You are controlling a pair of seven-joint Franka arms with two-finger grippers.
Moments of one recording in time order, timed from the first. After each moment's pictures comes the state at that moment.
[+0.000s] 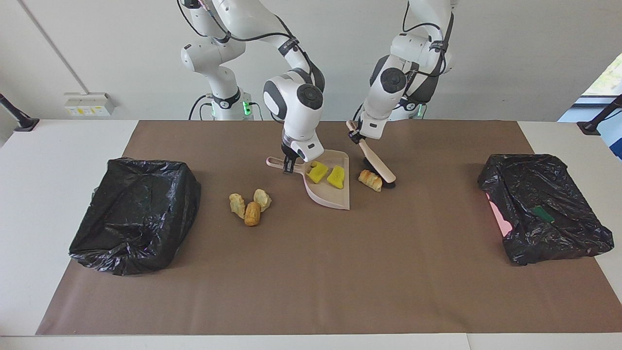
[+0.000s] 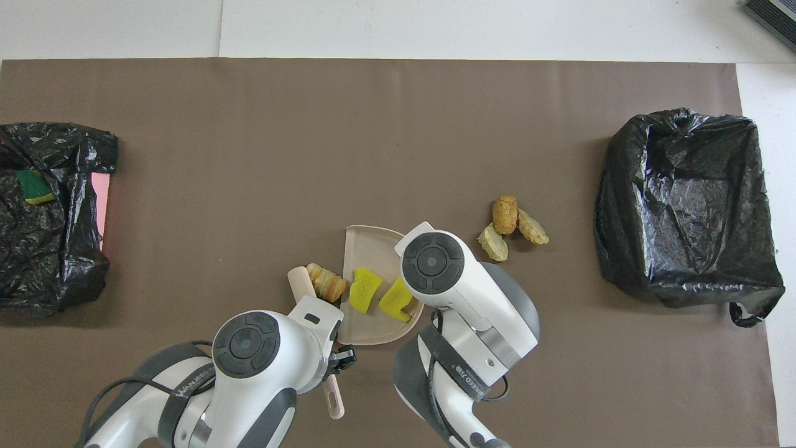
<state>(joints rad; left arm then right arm) -0.68 -0.17 -0.03 -2.45 -0.29 2.14 -0.75 0.63 0.20 -0.02 -1.99 -0.14 1.99 -0.78</state>
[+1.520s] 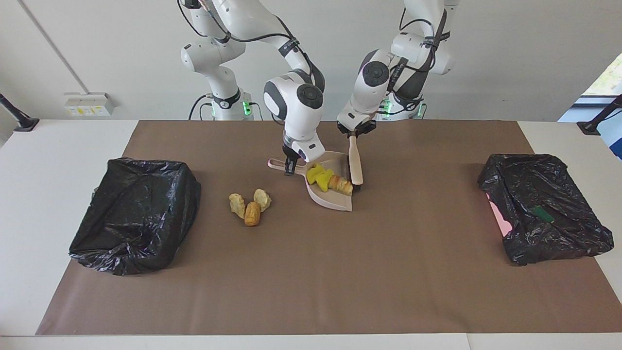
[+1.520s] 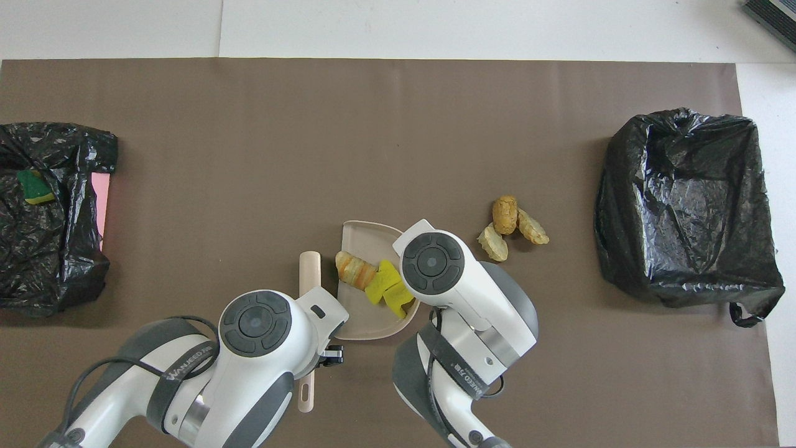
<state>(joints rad) -0.64 -0.15 -0.01 -2.33 -0.12 1.98 -0.55 0.62 0.21 -0.02 -1.98 -0.14 2.02 -0.76</state>
